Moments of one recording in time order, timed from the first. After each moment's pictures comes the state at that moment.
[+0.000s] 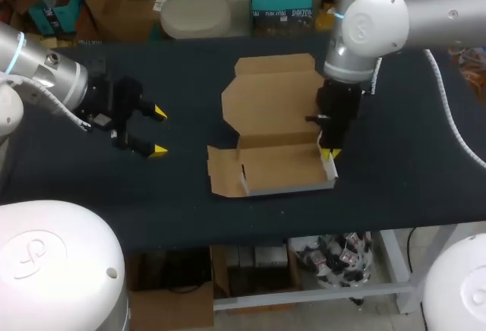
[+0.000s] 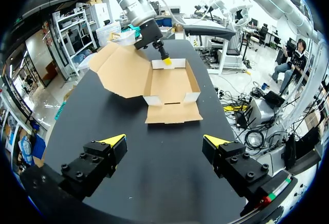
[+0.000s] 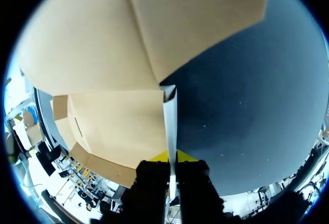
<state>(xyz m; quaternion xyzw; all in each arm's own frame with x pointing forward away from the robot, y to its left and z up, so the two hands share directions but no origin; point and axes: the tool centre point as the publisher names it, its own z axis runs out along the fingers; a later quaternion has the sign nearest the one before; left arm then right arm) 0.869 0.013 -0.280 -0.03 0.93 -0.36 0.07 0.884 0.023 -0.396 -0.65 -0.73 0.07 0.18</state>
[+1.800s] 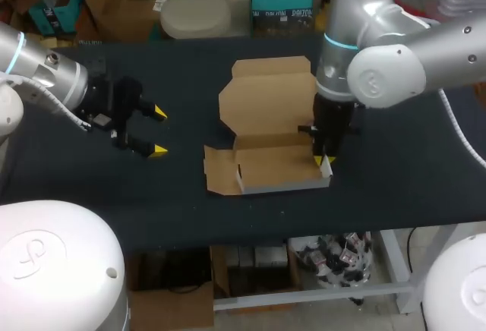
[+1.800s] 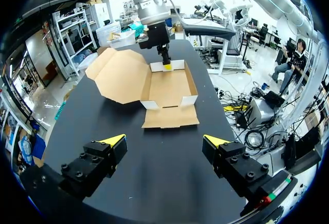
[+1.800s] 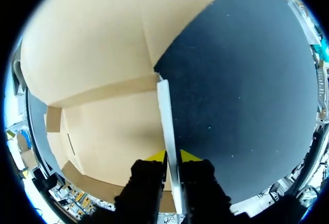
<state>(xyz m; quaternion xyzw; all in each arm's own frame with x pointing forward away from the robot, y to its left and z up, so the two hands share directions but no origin) 0.869 0.013 -0.280 -0.03 0.93 -0.36 0.07 0.884 0.034 -0.414 -0.71 -0.70 0.03 0.07</state>
